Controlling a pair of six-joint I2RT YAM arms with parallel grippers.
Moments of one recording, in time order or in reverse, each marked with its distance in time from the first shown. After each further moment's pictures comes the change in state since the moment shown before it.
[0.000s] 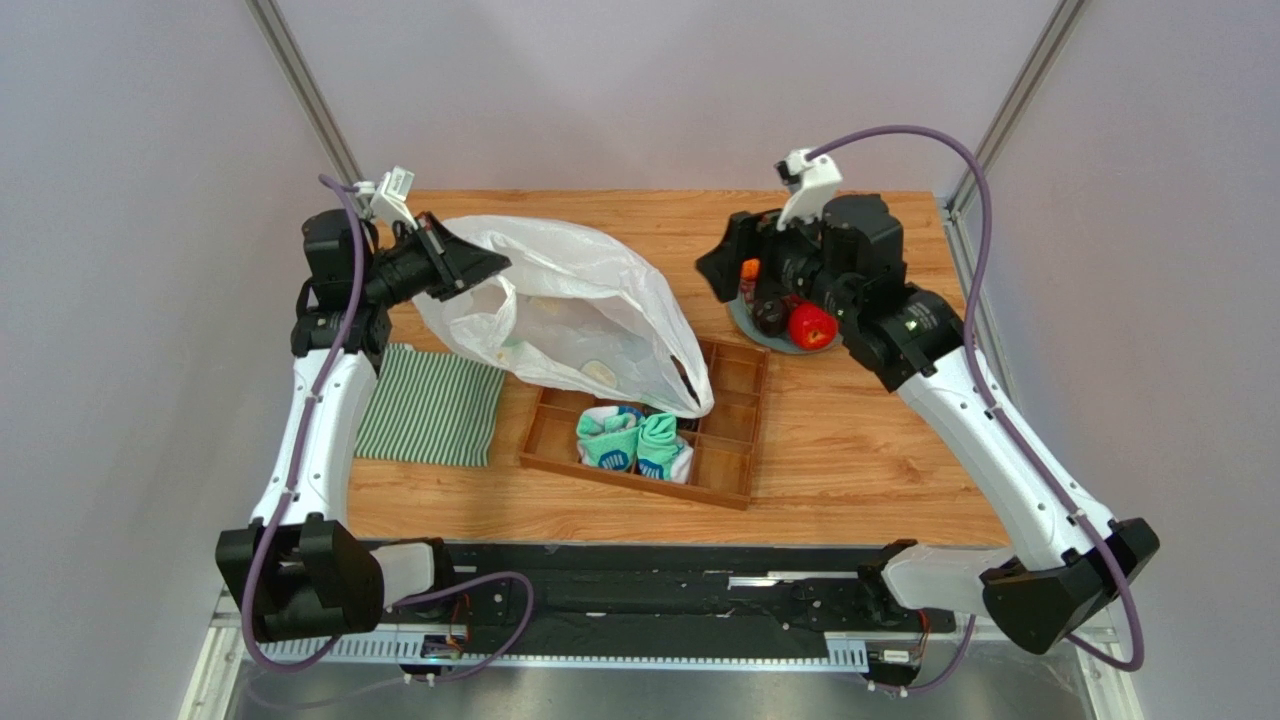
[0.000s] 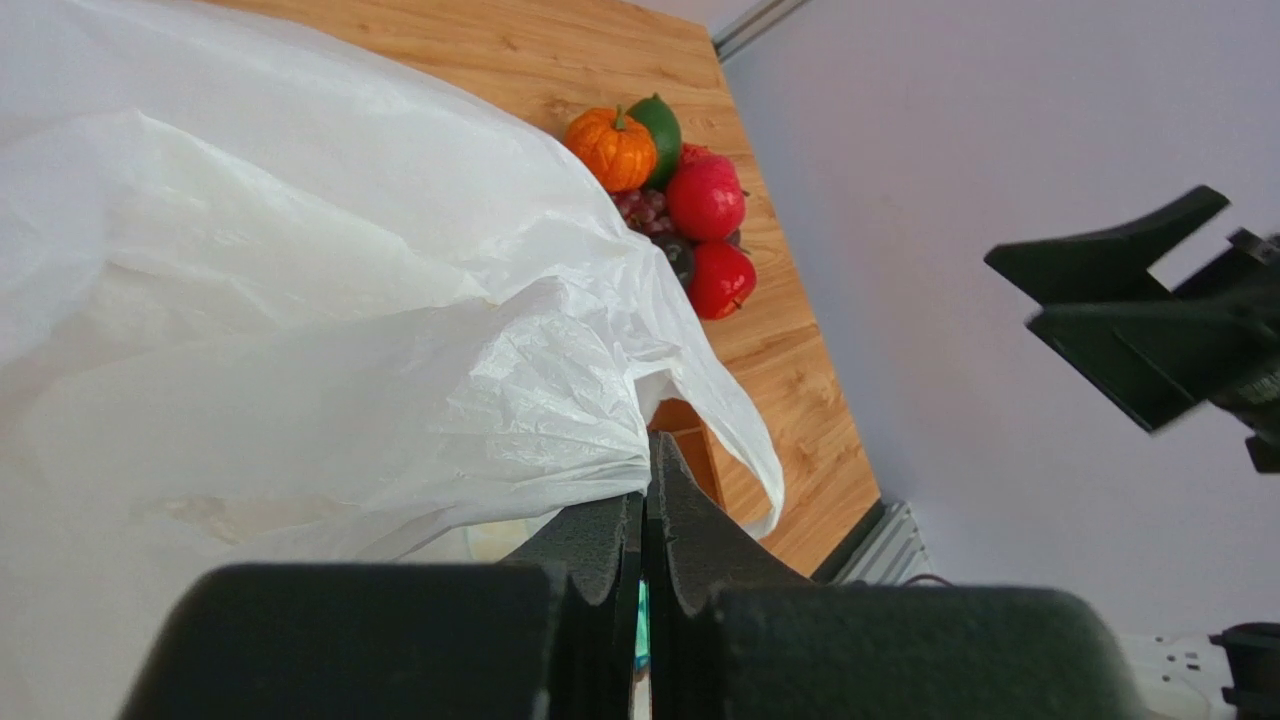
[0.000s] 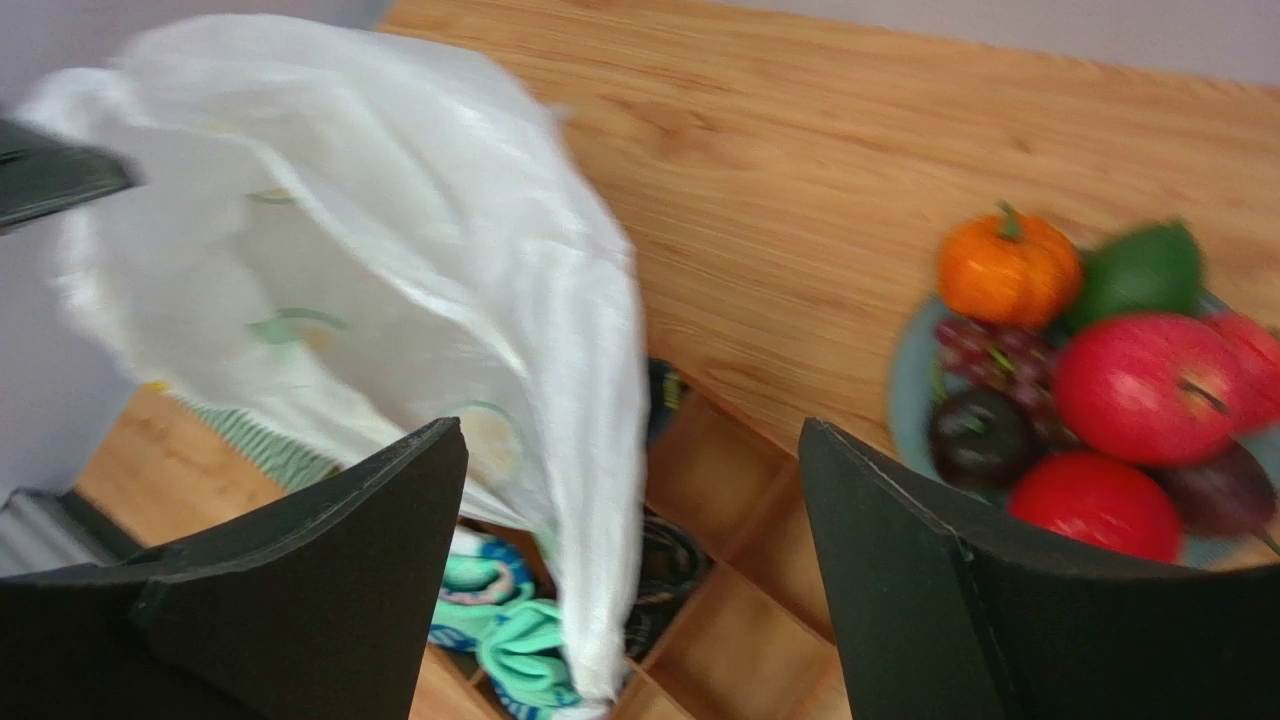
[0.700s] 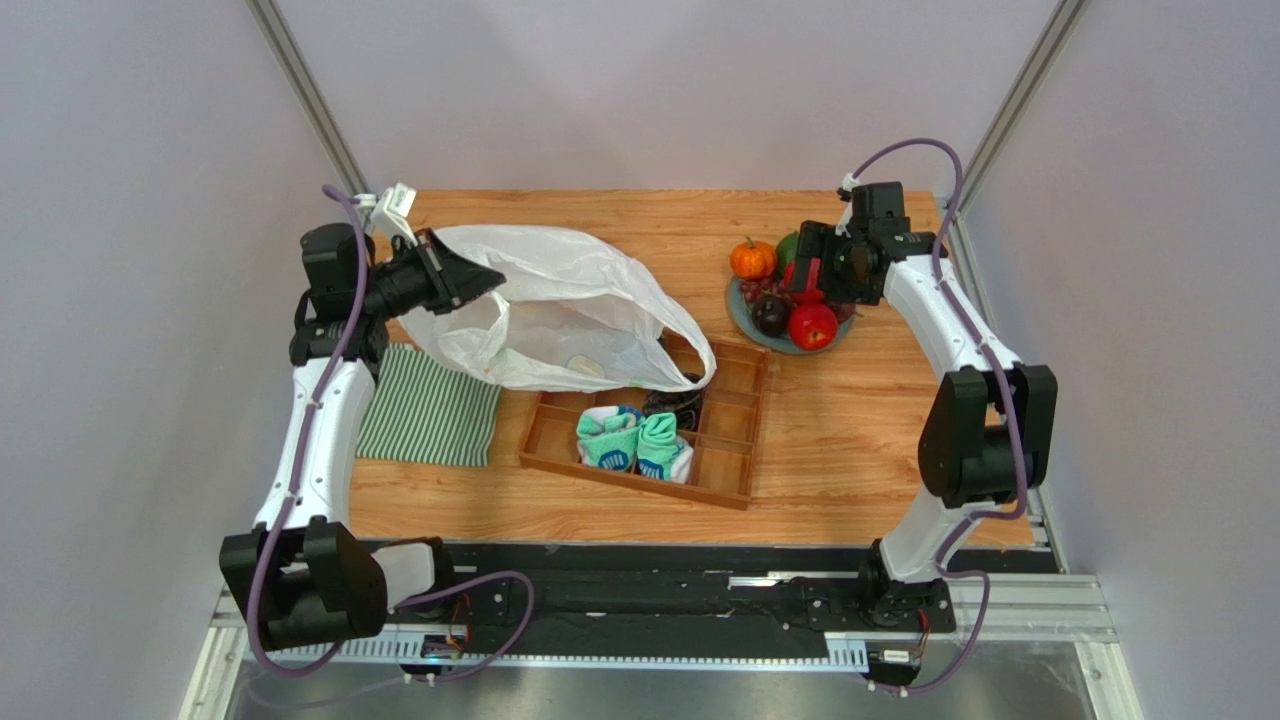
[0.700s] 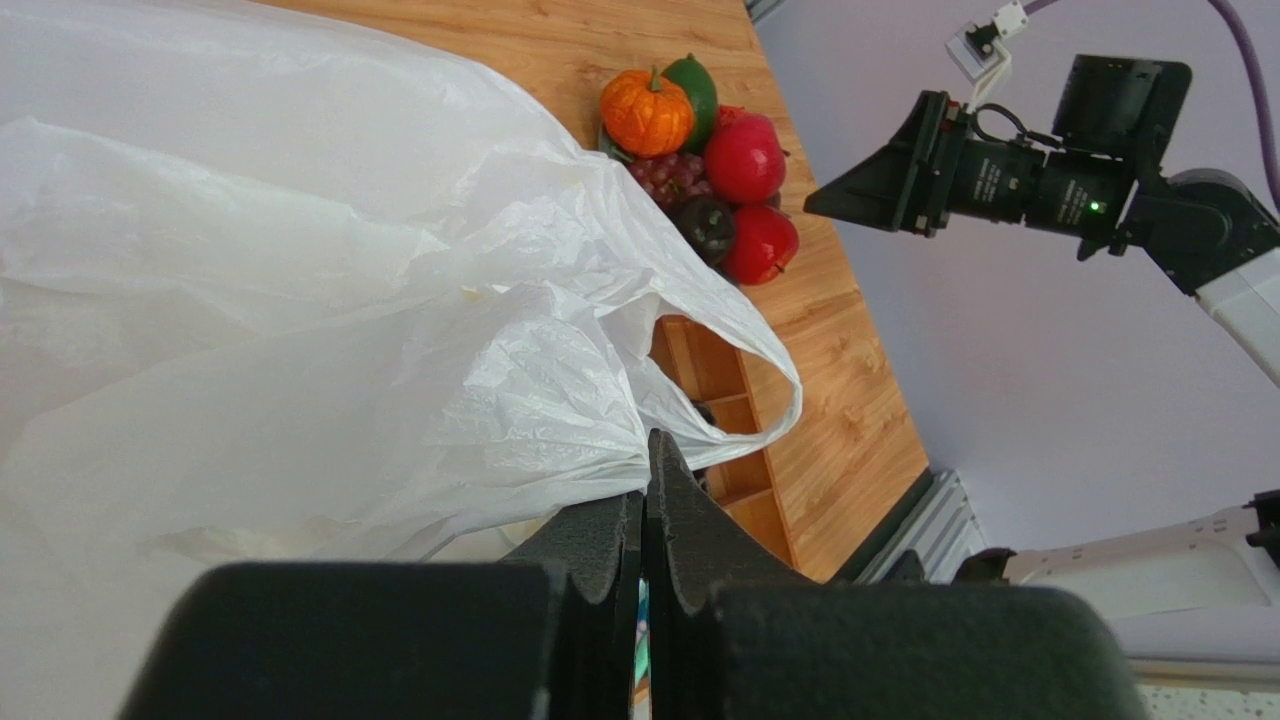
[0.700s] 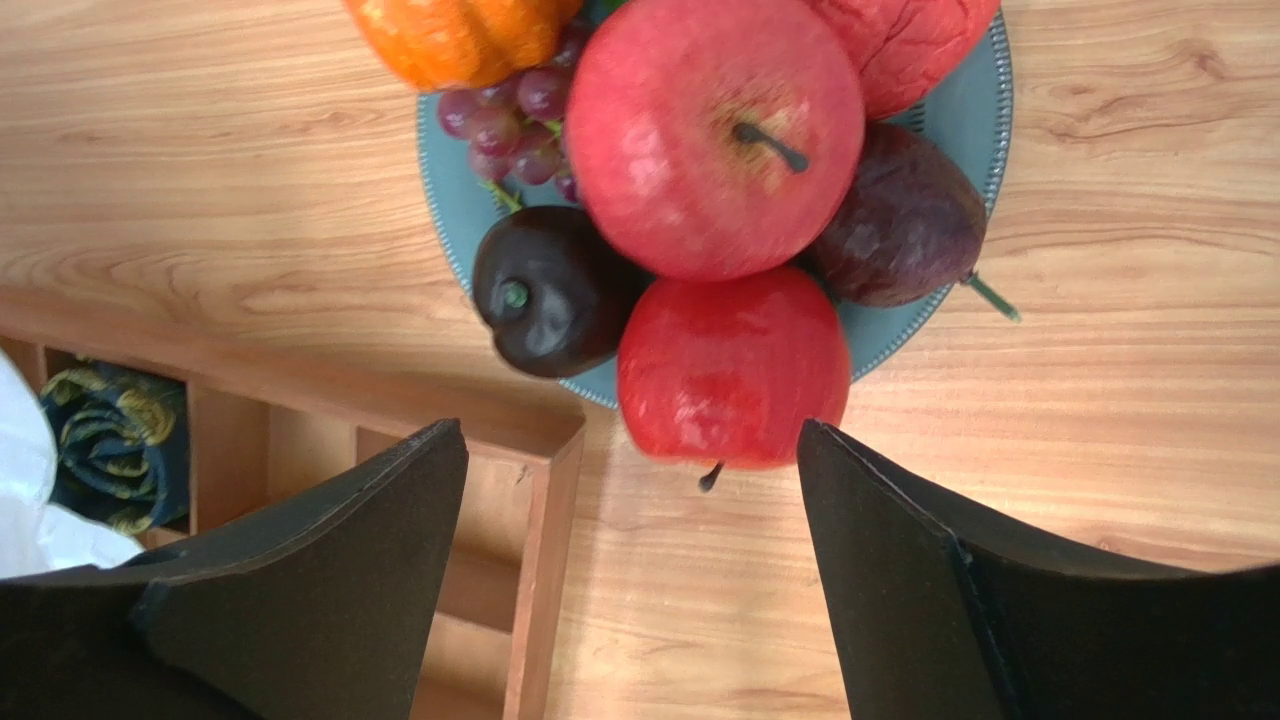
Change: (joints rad) left arm 0.035 -0.021 -0.059 -0.023 0.035 0.125; right arm -0.455 0.456 0.045 -0.186 -0.016 -0.031
